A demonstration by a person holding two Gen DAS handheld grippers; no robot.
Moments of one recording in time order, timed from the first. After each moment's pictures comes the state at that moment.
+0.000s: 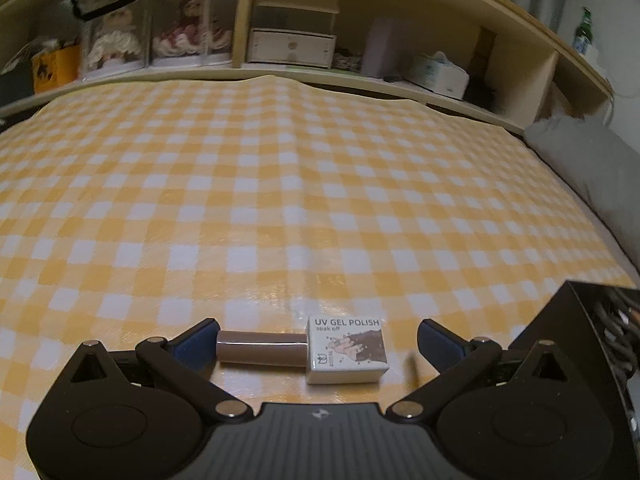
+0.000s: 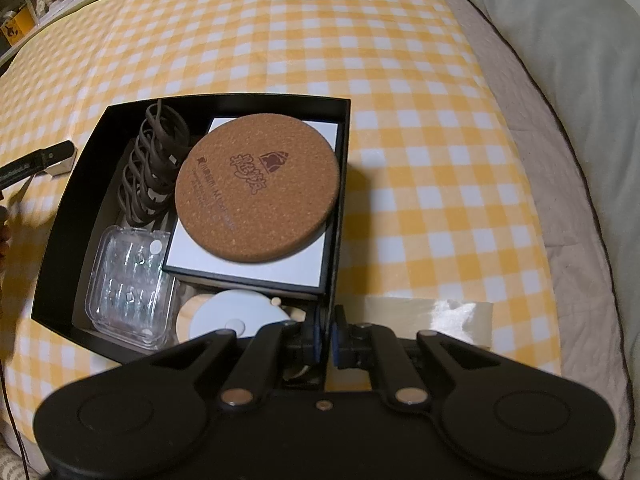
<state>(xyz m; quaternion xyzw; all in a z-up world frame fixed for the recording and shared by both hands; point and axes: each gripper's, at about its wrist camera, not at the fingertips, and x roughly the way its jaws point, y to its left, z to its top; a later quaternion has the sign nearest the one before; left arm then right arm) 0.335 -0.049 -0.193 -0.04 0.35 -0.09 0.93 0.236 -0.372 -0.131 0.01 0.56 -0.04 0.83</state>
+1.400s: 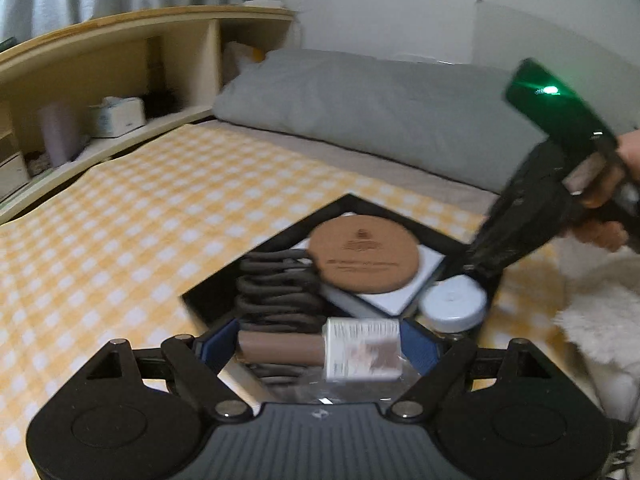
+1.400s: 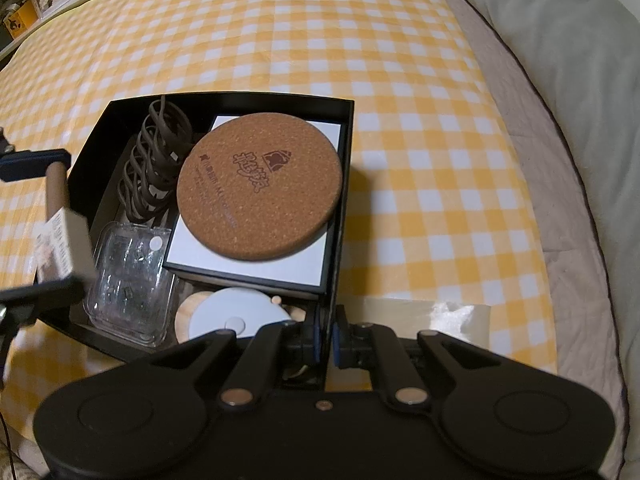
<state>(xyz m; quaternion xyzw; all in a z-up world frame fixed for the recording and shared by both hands) 0.255 -0.150 -0.131 0.16 0.29 -0.45 0.83 0.236 -0.370 -0.131 0.01 0.56 -0.04 0.83</state>
